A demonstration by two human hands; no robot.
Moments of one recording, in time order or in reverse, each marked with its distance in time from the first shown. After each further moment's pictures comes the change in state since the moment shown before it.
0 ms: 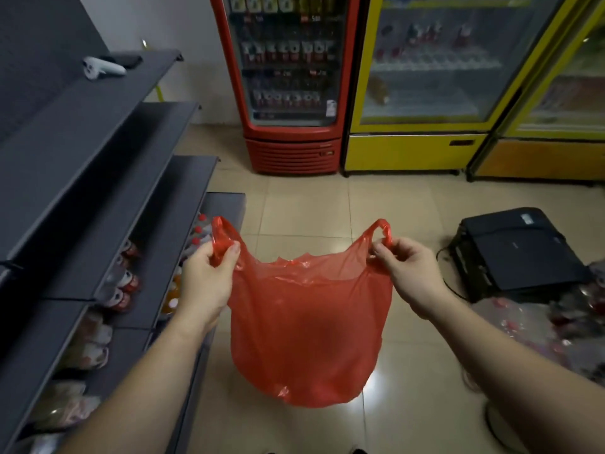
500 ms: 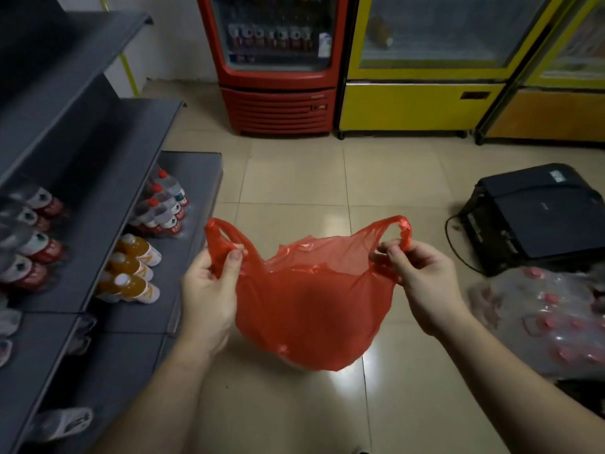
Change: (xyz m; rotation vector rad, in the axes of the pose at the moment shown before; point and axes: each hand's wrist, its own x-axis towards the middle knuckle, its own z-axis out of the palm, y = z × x) left_hand -0.013 -0.219 0.099 -0.348 -0.007 0.038; right_hand 0.029 0.227 0.036 0.247 0.095 0.003
